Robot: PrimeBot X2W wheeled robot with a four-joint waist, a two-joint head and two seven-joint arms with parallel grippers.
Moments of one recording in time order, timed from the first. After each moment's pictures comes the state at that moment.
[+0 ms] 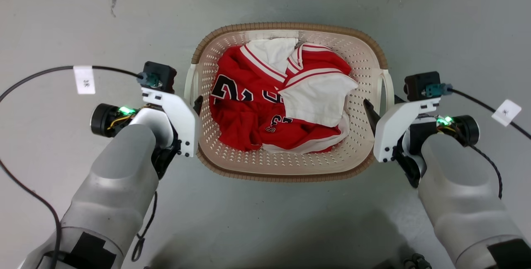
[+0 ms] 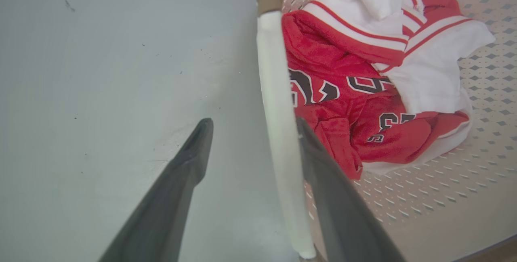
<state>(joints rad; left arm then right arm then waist) -0.91 0.22 -0.61 1.06 -0.55 -0.13 0.06 -0.83 -0.05 0.15 1.12 0.16 0.13 -0.02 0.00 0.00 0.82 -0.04</state>
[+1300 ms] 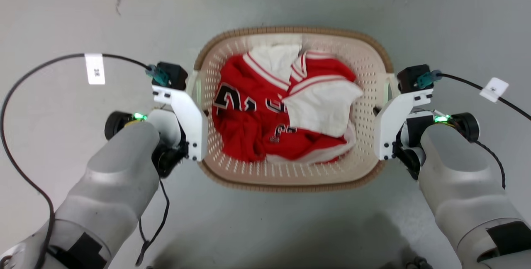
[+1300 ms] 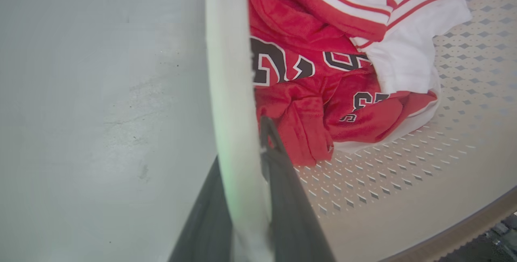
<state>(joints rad) -0.96 0.30 -0.96 0.96 -1.01 -0.12 0.23 -0.94 -0.05 0.17 1.29 0.15 0.13 0.11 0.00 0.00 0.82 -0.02</state>
